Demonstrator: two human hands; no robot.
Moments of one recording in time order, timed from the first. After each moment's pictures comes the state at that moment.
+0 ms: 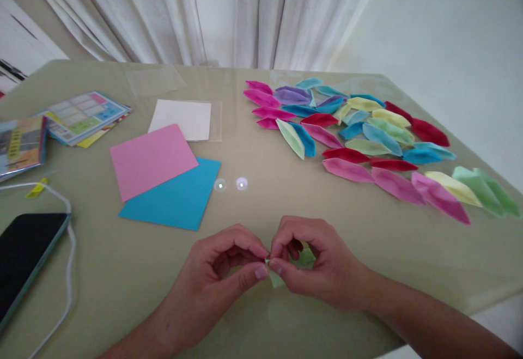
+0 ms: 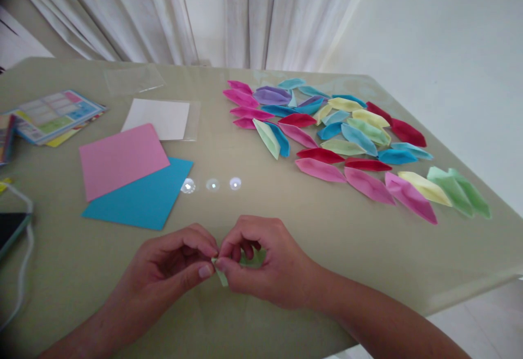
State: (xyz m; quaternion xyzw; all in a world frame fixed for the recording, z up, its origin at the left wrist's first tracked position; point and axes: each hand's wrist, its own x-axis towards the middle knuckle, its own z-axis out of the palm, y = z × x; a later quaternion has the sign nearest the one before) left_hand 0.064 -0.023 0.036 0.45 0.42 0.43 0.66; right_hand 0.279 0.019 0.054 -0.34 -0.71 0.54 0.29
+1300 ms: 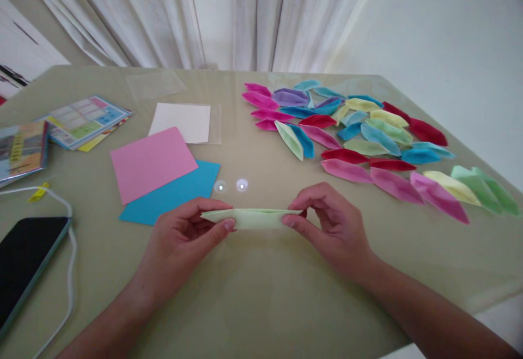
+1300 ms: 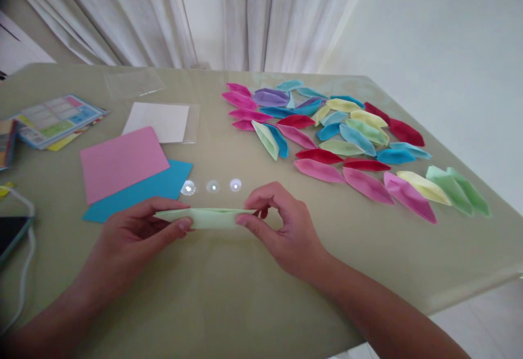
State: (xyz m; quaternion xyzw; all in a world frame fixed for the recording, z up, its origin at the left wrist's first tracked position) left_hand 0.027 0.009 0.038 0.48 0.57 0.43 0.51; right_hand 0.291 0.041 0.043 -0.40 -0.68 0.43 0.44
